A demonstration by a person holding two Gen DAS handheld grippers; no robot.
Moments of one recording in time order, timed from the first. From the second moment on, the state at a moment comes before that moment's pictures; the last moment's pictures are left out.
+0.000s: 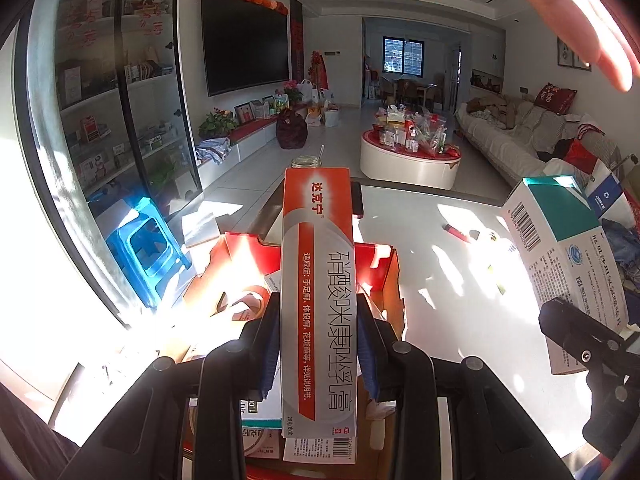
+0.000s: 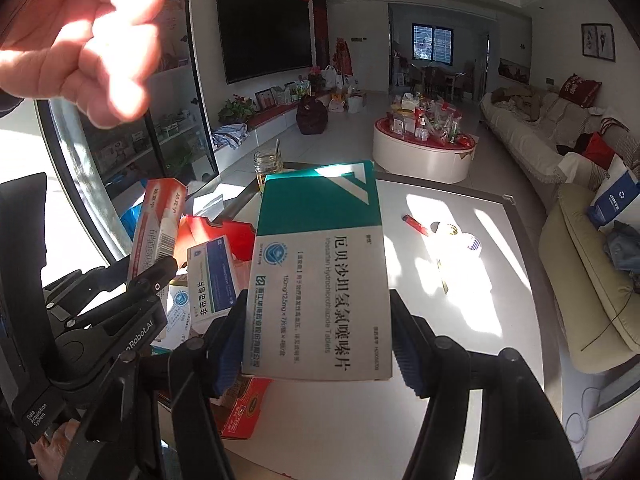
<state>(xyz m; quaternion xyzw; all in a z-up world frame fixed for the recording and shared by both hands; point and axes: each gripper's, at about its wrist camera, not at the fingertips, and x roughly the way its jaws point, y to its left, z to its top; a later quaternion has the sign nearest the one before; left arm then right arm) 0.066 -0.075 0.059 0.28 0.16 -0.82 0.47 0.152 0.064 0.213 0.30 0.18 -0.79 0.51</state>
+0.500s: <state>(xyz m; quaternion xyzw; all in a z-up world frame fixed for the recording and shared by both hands) 0.076 -0.088 0.054 0.28 0.17 -0.82 0.47 0.167 0.036 0.211 0.27 0.22 -0.78 0.52</state>
